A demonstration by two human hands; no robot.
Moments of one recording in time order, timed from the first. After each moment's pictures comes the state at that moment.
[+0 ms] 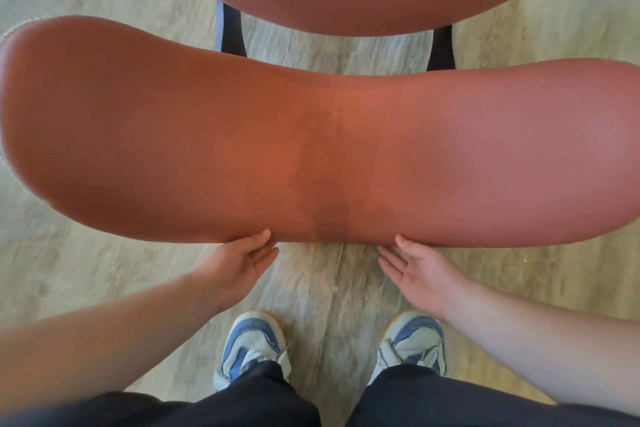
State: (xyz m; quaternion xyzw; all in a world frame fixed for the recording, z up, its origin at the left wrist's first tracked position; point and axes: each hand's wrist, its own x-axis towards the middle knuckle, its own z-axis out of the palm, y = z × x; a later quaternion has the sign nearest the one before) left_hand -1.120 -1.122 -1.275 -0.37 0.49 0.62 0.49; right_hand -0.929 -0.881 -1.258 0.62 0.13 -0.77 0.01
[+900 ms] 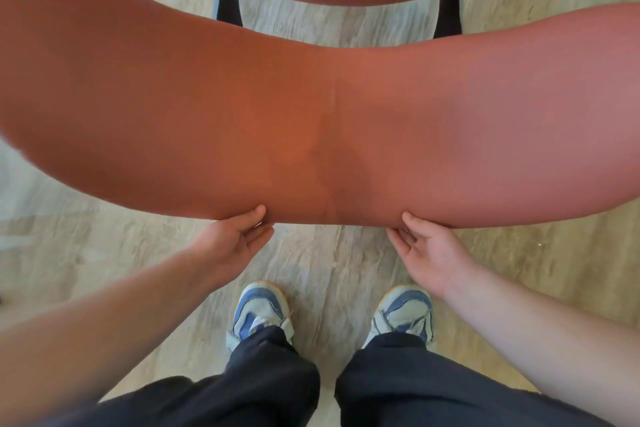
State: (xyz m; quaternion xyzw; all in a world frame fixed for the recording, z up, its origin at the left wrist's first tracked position) left_hand -1.125 -1.121 -1.219 -0.34 0.55 0.59 0.48; right_hand -0.931 -0.872 -1.212 0.61 0.14 -0.78 -0.04
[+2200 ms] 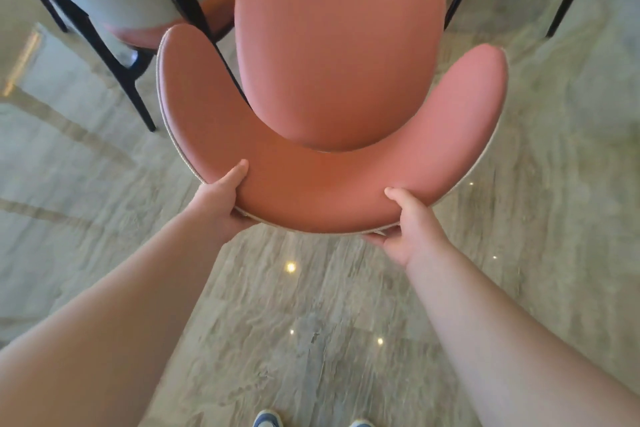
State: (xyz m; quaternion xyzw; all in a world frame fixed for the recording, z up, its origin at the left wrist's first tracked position) left_hand -1.396 -0.878 -0.716 -0.27 0.62 0.67 0.32; right_hand -1.218 -0.661 -0.730 0.55 0.27 -0.79 -0.08
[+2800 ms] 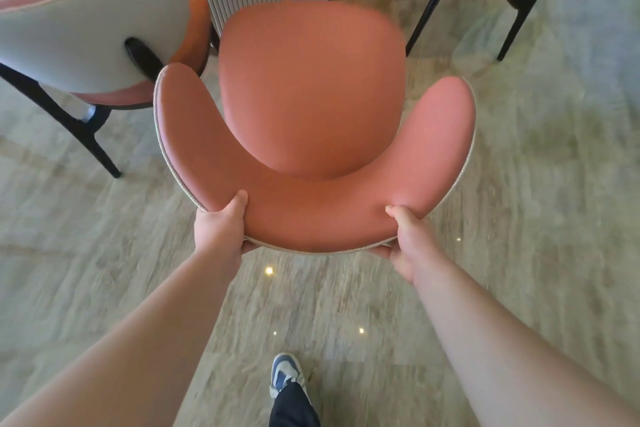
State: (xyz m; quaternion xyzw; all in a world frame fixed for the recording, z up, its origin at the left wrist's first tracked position) left_hand -1.504 -0.794 -0.669 -0.25 0.71 0.60 0.26; right_hand -1.320 -0.580 -0.681 0.58 0.34 -0.74 -0.10
